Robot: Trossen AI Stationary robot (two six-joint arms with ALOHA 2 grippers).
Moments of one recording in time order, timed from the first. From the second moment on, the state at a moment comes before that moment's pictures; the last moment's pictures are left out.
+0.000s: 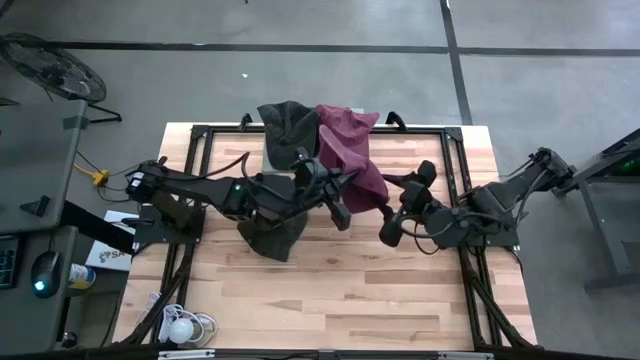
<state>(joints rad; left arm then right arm) -0.27 1.69 1.85 -0.16 -0.82 -0.18 0.51 1.26 1.34 -0.56 1.07 0.31</state>
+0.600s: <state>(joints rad) -0.27 1.69 1.87 -0.16 -0.82 -0.15 0.56 1.21 1.34 -0.63 1.16 0.40</state>
